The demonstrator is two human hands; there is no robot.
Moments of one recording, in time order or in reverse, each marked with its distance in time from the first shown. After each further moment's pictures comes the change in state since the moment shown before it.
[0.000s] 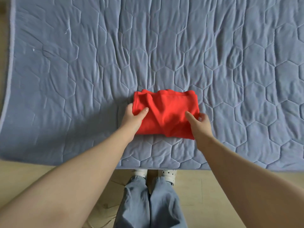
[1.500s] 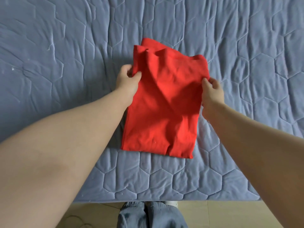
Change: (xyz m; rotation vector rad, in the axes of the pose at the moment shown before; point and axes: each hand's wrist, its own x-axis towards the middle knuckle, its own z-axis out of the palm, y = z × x) left_hand 0.126 0.117 0.024 -0.101 0.085 0.234; right_hand 0.111 -0.109 0.014 0.306 0.128 -0.139
